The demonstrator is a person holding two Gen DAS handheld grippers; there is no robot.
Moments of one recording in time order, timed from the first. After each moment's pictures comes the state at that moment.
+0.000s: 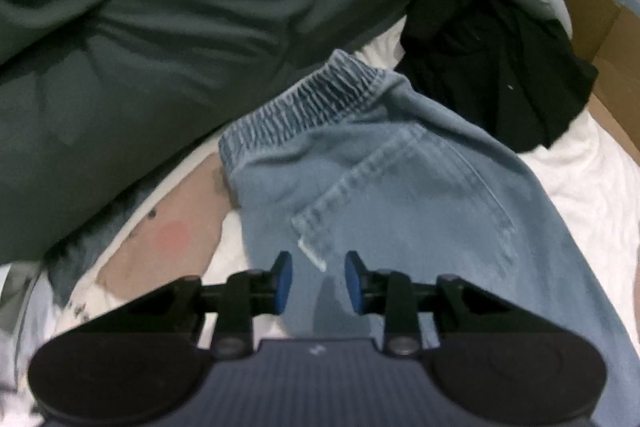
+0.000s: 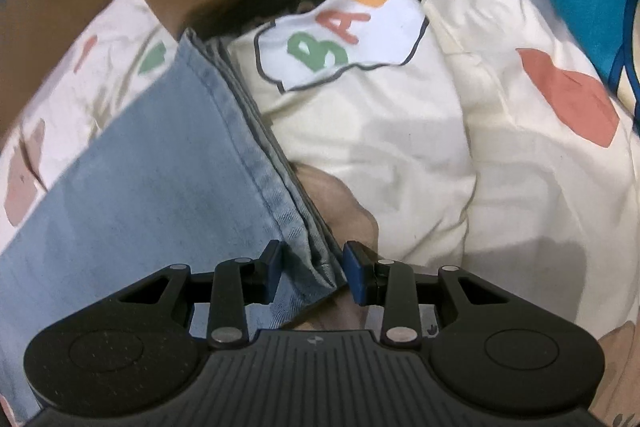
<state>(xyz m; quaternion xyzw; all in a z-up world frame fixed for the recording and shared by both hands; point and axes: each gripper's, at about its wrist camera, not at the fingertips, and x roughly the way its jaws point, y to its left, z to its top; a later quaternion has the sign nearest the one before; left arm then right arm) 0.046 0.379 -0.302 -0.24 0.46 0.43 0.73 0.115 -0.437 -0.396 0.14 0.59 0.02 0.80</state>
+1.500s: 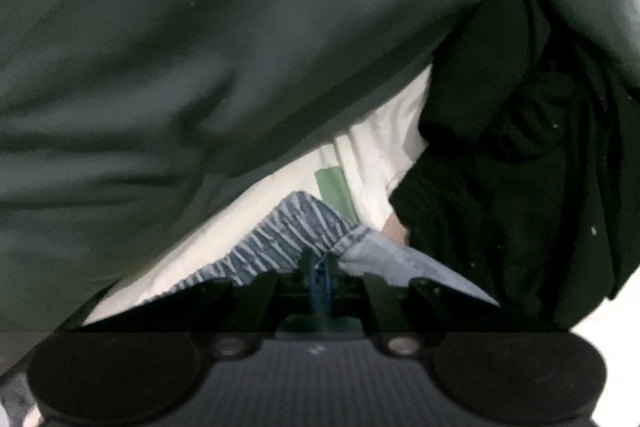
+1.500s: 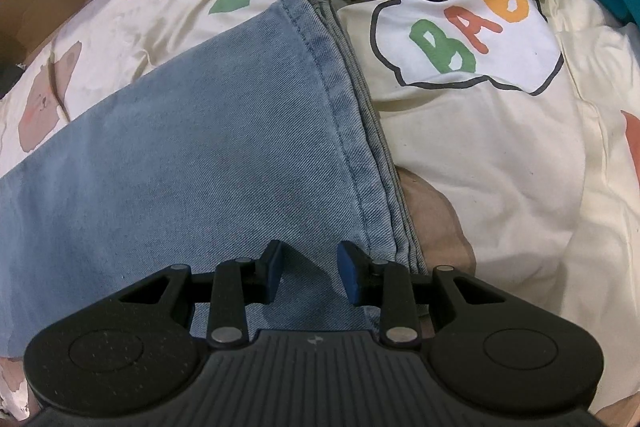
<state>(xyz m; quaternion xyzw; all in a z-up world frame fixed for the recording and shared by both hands) 0.159 0.501 -0.348 -0.25 0.47 0.43 0.73 0.134 -0.384 -0.401 0.07 0.61 0.11 0.78</state>
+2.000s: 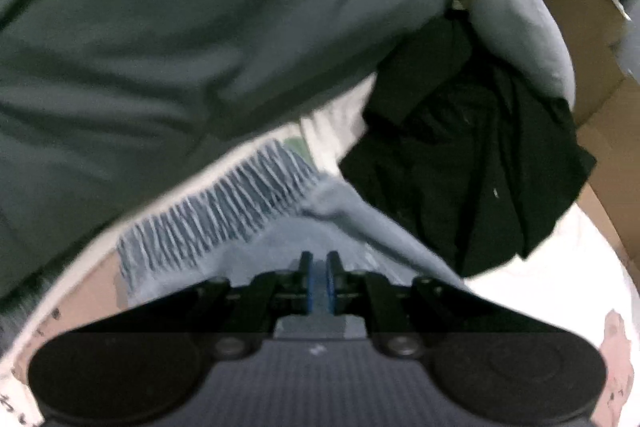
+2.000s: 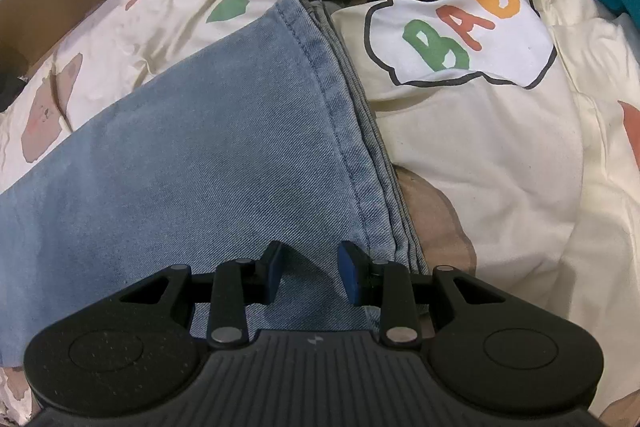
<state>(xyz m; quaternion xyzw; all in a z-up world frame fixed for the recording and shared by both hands) 0.118 0.439 -0.318 -0.30 0.42 0.40 0.76 0.129 -0.387 -0.402 0.08 0.60 0.11 0.79</state>
